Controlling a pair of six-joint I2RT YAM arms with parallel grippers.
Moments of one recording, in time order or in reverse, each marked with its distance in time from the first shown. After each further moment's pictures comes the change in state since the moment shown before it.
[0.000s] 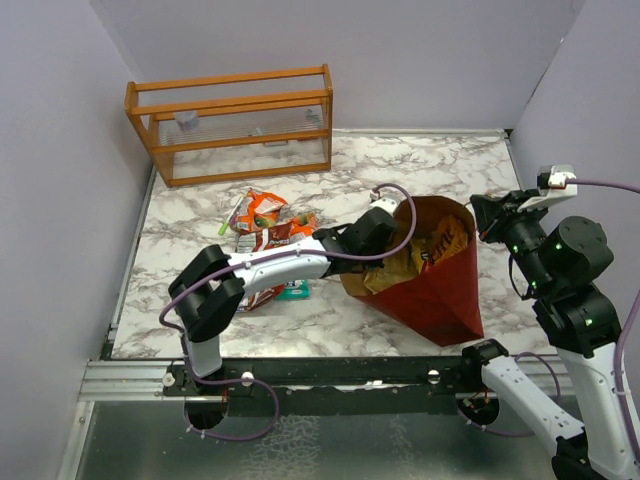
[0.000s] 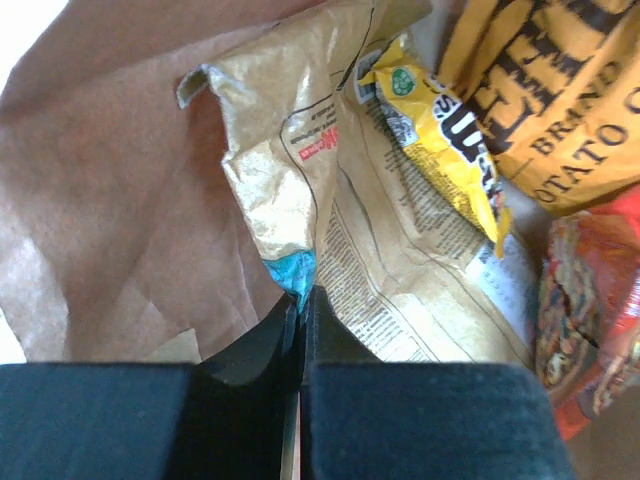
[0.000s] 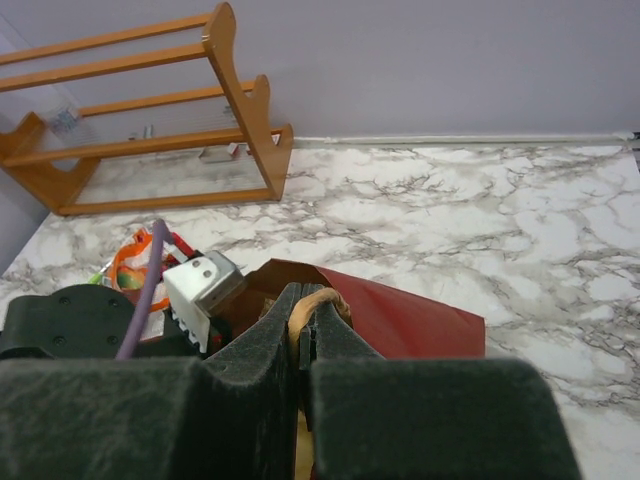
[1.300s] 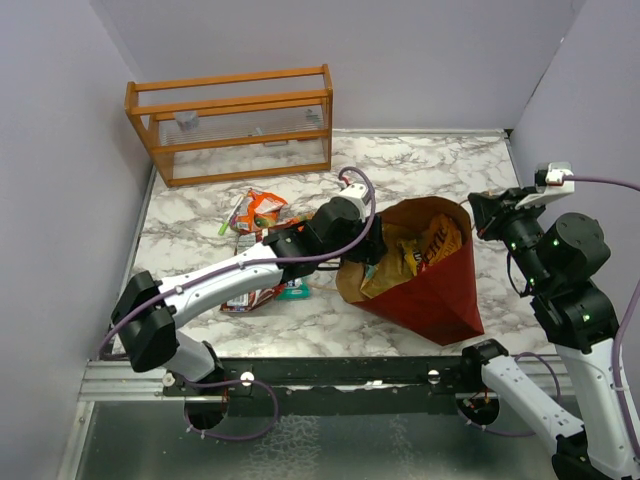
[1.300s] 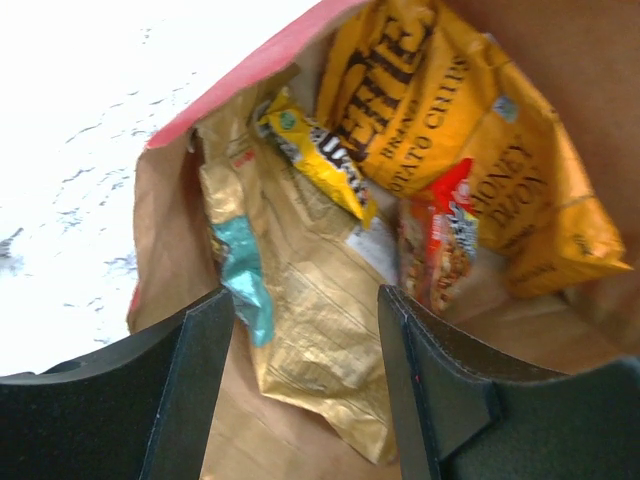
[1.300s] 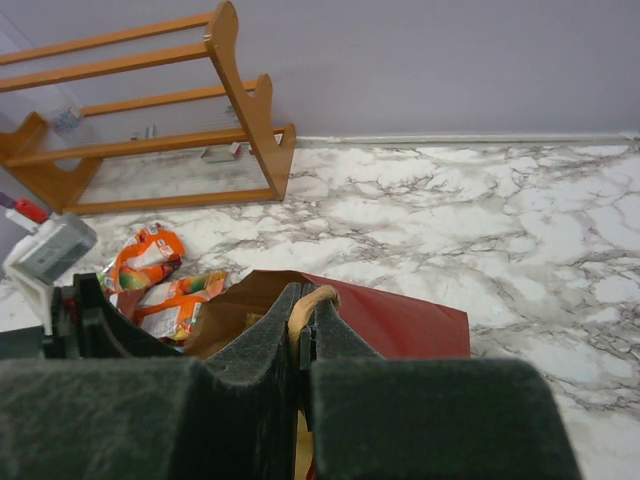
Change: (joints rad) left arm 0.037 -0.356 -0.140 0.012 0.159 -0.112; right arm 0.000 0.014 0.000 0.011 0.000 0.001
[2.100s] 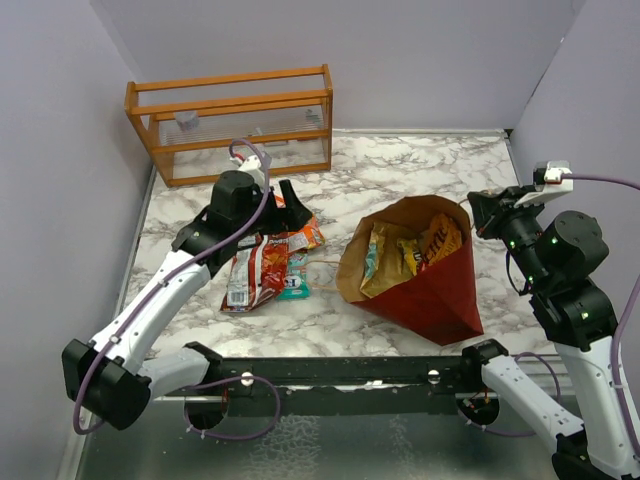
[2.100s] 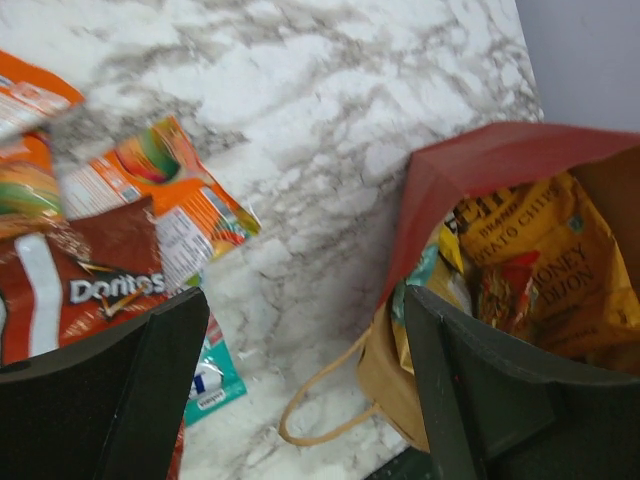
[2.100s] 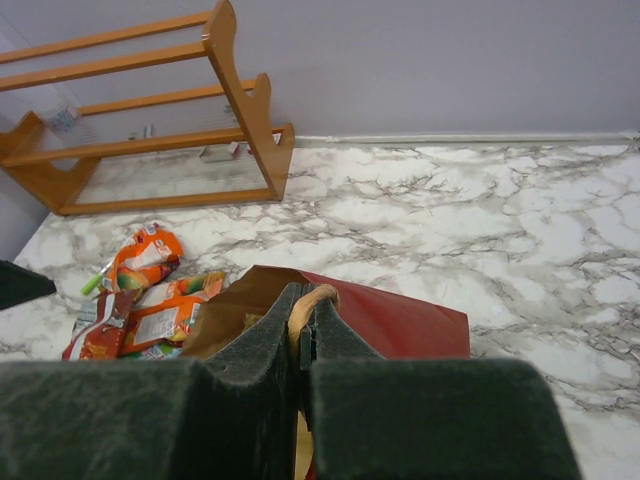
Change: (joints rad) left arm 0.508 -0.330 -0.112 -0.170 0.192 0.045; right arm 0.000 0.011 0.000 0.005 0.002 -0.004
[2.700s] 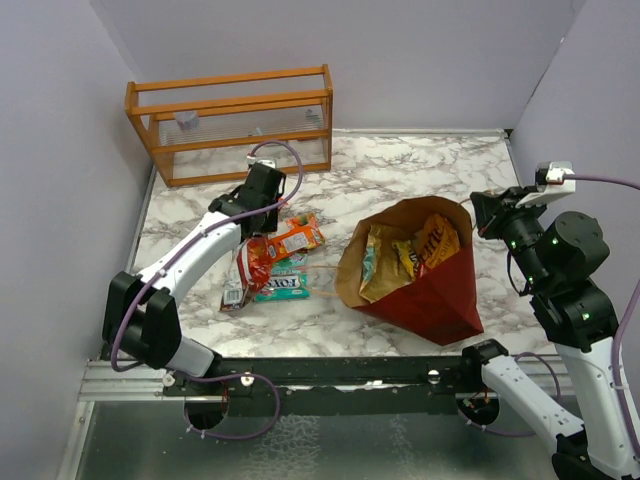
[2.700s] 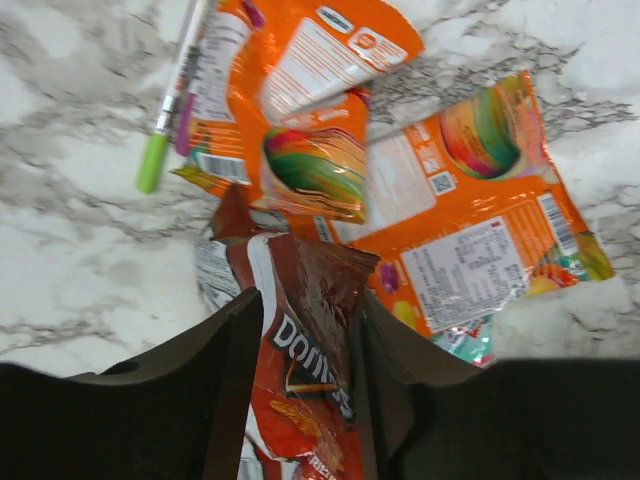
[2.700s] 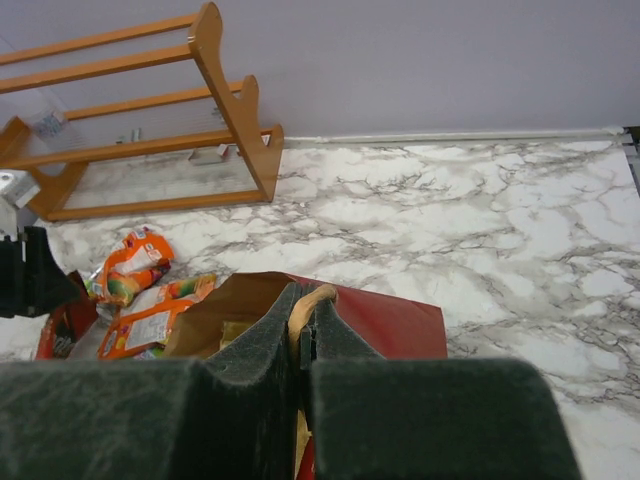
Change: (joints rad) left arm 0.019 0.316 0.092 -0.211 -0.507 0.248; right arm 0.000 -0.002 0.002 -0.007 0.029 -0.001
